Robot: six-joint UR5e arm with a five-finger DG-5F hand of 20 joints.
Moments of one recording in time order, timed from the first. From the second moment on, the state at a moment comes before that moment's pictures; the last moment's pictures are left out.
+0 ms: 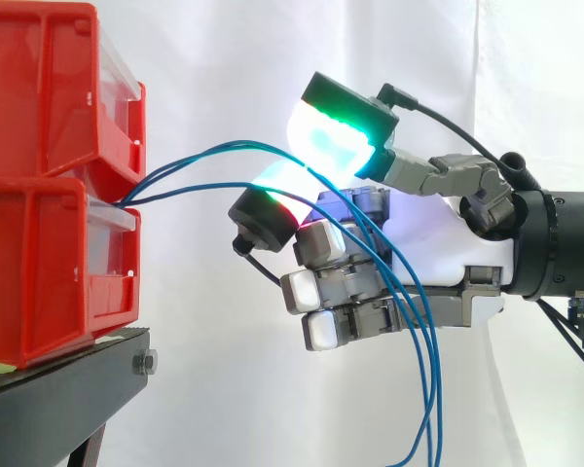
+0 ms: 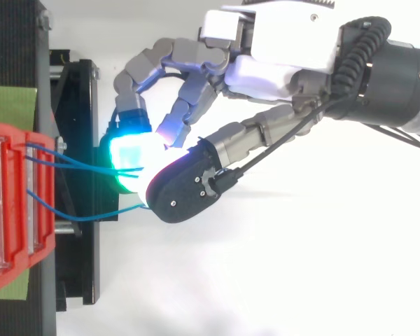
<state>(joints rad) 0.10 -2.32 -1.14 -2.76 -1.42 0.01</state>
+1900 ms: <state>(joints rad) 0.10 -2.32 -1.15 -2.76 -1.42 0.01</state>
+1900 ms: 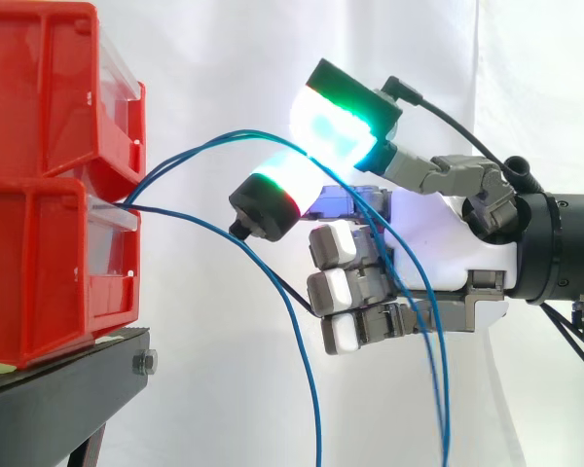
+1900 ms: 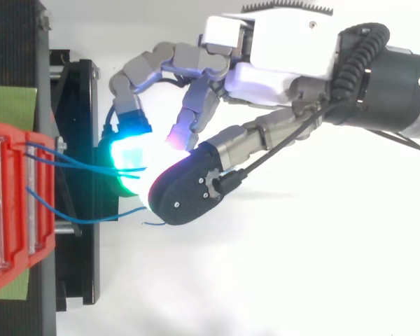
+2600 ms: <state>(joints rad) 0.10 -2.32 -1.15 -2.76 -1.42 0.01</state>
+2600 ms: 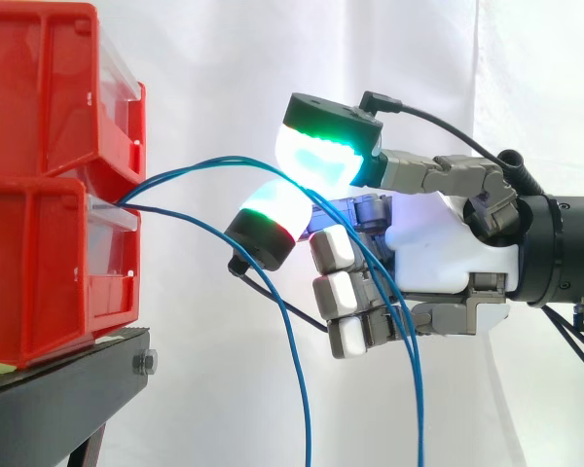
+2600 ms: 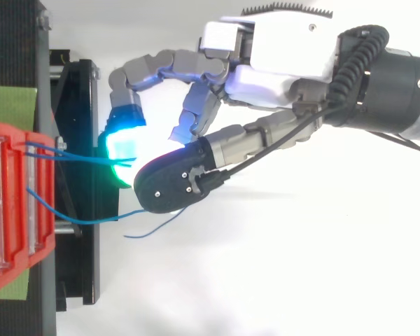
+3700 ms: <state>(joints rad) 0.11 -2.32 -1.15 -2.76 -1.41 0.02</state>
